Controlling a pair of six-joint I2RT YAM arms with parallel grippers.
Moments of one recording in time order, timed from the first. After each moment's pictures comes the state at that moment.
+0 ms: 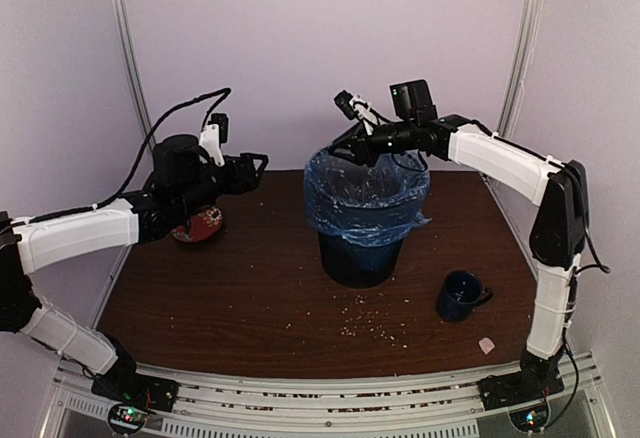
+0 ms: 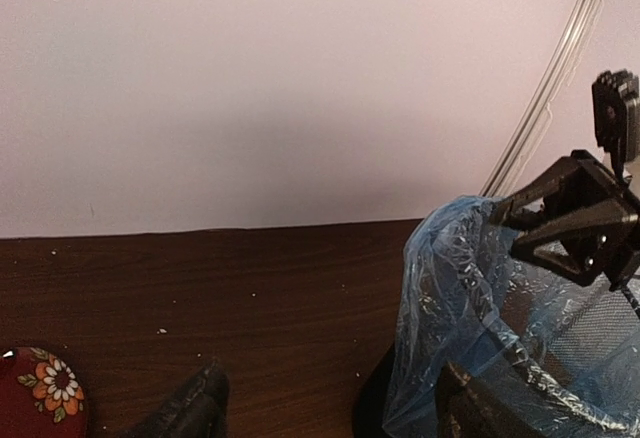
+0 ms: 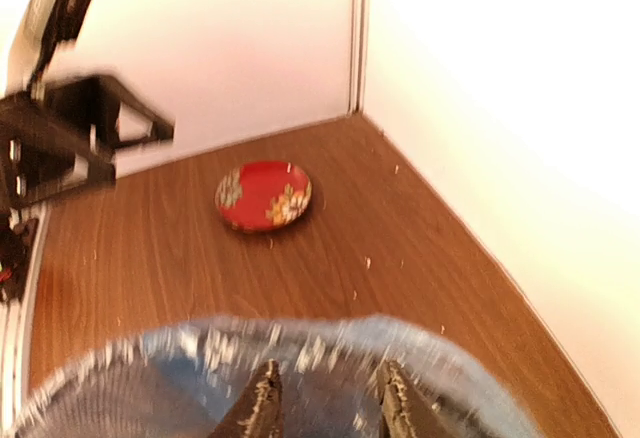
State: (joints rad) left arm -0.63 1.37 0.98 0.26 -0.12 -0.34; right arm 0.54 1.97 1.89 -0.34 -0.58 -0.28
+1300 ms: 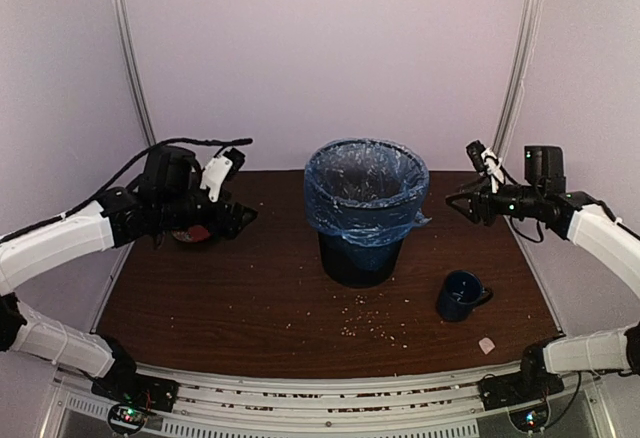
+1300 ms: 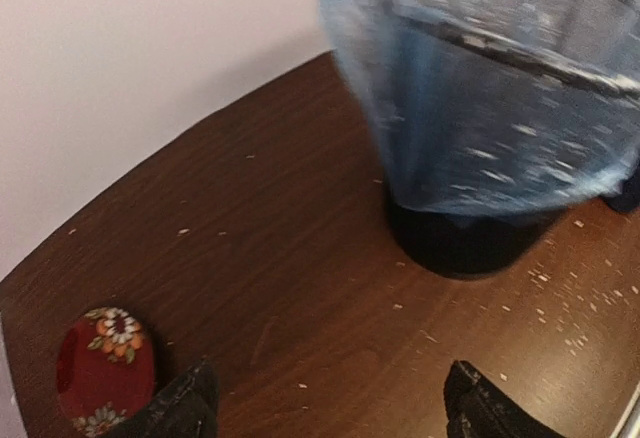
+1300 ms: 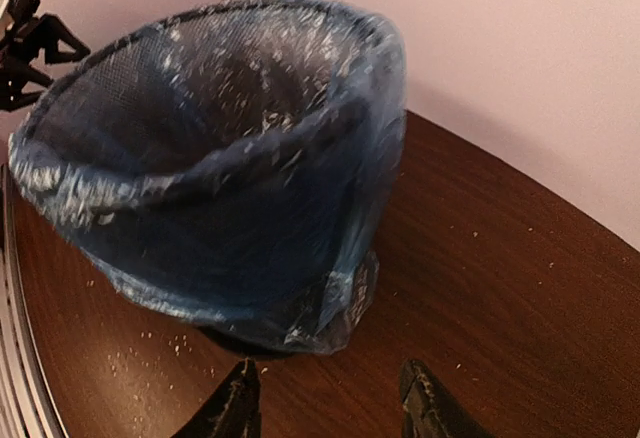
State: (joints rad) left arm -0.64 1.24 1.01 -0.29 -0.02 0.06; right arm 0.13 1.13 0.92 -0.26 -0.61 -0.24
